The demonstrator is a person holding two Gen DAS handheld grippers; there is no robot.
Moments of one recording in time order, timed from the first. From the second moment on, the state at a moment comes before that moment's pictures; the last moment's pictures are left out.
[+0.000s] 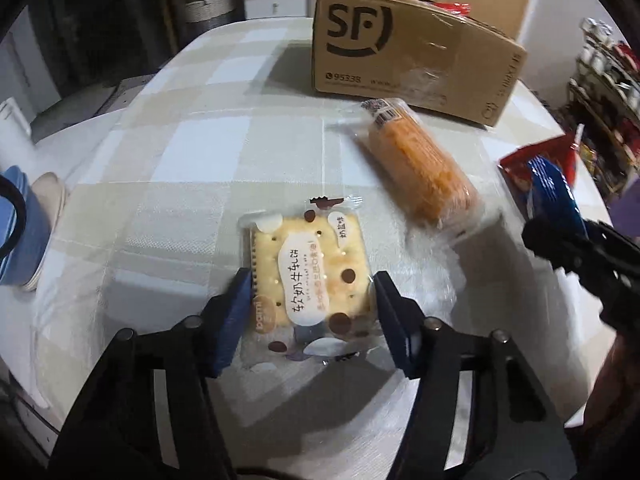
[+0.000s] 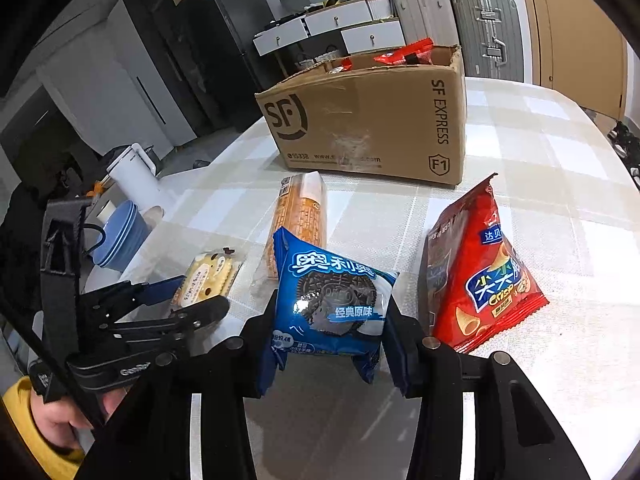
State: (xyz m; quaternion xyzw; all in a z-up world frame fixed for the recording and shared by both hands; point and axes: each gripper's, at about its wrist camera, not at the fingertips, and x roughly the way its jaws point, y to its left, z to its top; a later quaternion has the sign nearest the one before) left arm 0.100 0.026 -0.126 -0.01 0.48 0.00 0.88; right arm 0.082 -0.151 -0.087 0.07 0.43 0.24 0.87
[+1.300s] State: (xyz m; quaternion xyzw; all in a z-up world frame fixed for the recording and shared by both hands) left arm 0.065 0.023 -0.100 -0.02 0.41 -0.04 0.91; right arm 0.058 -0.138 -0.081 0.06 0.42 0.25 0.87
